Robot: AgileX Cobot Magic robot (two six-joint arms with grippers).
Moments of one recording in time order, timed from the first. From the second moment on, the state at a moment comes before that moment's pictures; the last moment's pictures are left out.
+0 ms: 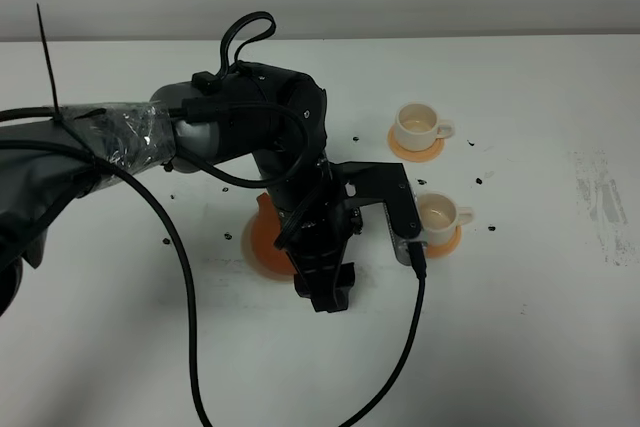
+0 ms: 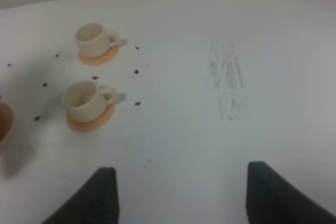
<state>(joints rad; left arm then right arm) -0.68 2.12 -1.51 -0.24 0.95 0.88 -0.16 -0.01 -0.50 0.19 1.08 -0.09</state>
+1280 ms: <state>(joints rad) -0.67 2.13 -1.51 -0.24 1.02 0.88 -0.16 -0.01 -0.50 0.19 1.08 -0.09</state>
